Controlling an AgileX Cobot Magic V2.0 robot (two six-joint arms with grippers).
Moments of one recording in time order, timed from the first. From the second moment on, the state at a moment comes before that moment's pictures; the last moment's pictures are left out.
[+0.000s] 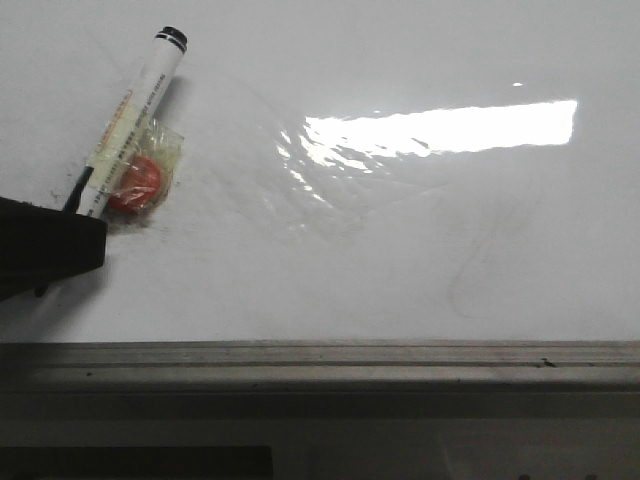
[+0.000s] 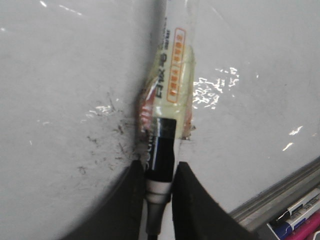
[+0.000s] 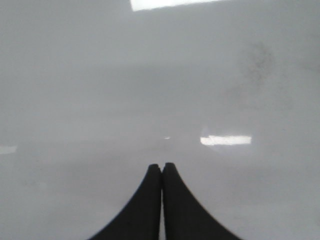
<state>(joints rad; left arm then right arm) -1.06 1.06 -0.21 -0.81 -0.56 0.37 0.08 0.21 -0.30 -0.10 0.48 0.16</state>
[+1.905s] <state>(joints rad) -1.06 0.99 -0.31 -0.02 -0.31 0.39 0.98 0.97 -0.67 0.22 0.22 -0.03</state>
